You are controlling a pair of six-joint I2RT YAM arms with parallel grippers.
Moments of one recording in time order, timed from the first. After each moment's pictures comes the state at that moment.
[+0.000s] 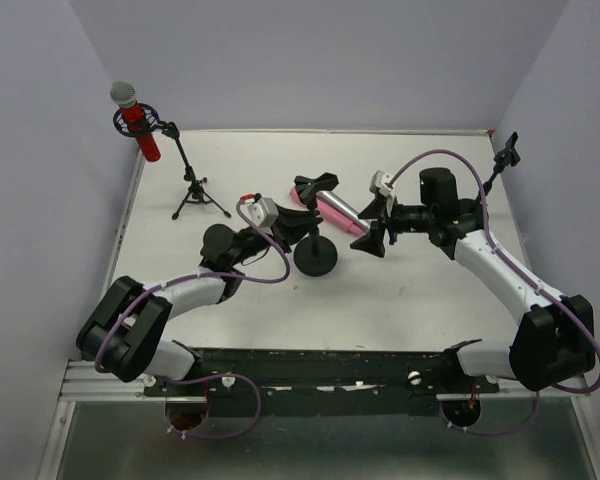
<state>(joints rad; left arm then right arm) -0.56 1.38 0.49 1.25 0.53 -0.20 0.30 1.32 0.95 -0.23 -0.91 -0.48</state>
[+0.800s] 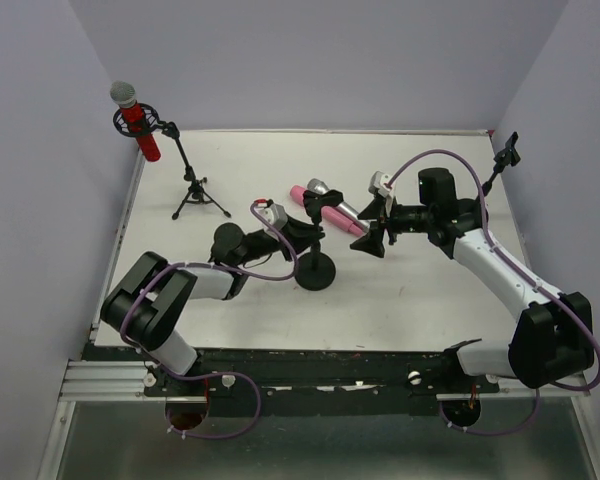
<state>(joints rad) -0.52 1.59 0.53 1.32 0.74 -0.24 0.30 1.33 0.95 -0.23 -0.91 -0.49</state>
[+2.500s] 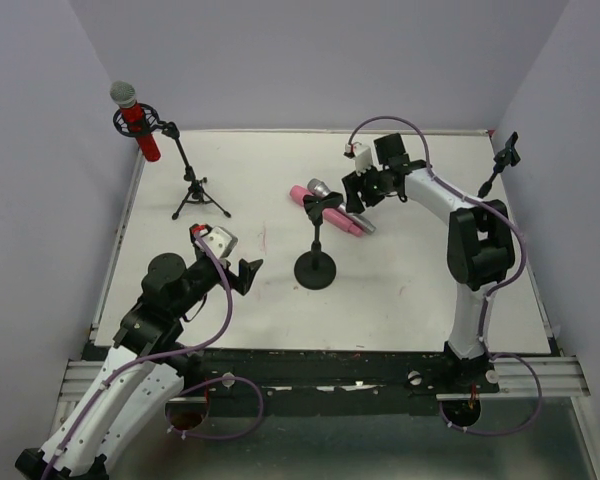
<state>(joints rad) -0.49 0.46 0.57 -0.25 0.17 0.08 0.31 2.00 1.54 -0.47 -0.39 -0.29</state>
